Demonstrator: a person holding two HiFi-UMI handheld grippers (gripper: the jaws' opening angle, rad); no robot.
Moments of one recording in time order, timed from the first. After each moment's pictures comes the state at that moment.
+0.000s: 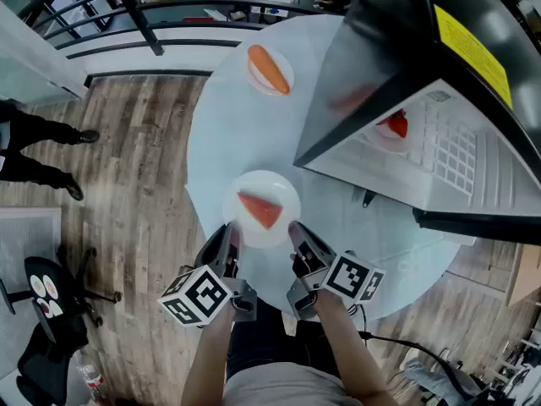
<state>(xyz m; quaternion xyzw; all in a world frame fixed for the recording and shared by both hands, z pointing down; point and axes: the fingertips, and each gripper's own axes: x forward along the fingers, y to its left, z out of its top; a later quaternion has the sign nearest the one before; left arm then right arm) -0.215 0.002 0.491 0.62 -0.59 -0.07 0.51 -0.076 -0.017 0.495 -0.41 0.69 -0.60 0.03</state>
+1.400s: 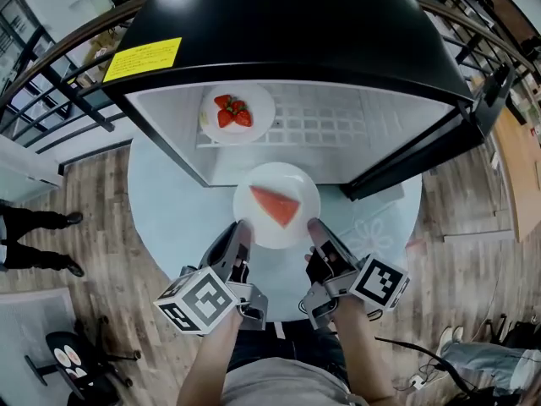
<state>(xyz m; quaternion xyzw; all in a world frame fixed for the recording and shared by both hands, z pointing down) 0.007 -0.019 0.375 0.76 -0.45 -0.05 0.47 0.142 0.004 0.373 -0.49 0.66 -0.53 0.21</state>
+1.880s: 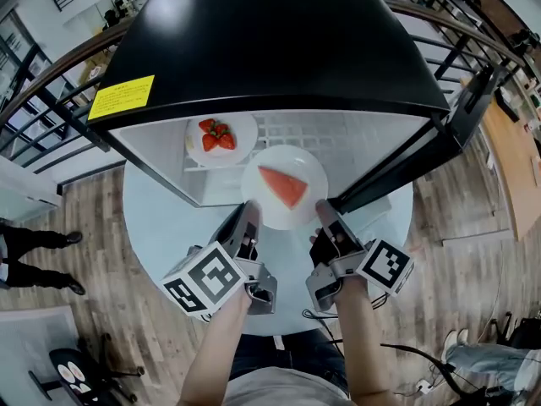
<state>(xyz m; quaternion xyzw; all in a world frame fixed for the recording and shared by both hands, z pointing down) 0.056 -0.074 0.348 0.77 -0.44 -0.06 0.46 0.200 -0.040 0.352 -0.53 0.64 -0.50 0.26</state>
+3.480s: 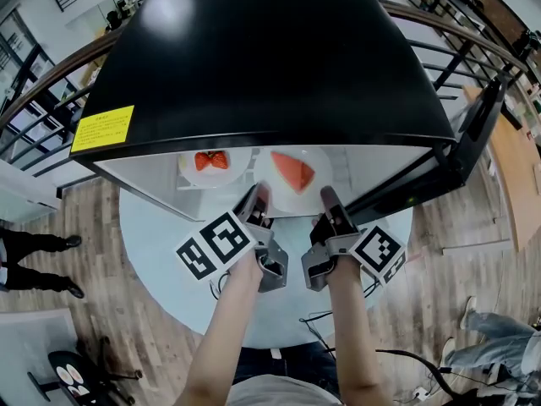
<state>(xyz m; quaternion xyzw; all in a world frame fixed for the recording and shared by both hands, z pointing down) 0.106 -0.144 0.369 0.74 -0.43 -0.07 0.51 0.246 -0.102 0.371 -0.57 0.60 -0.48 0.30</state>
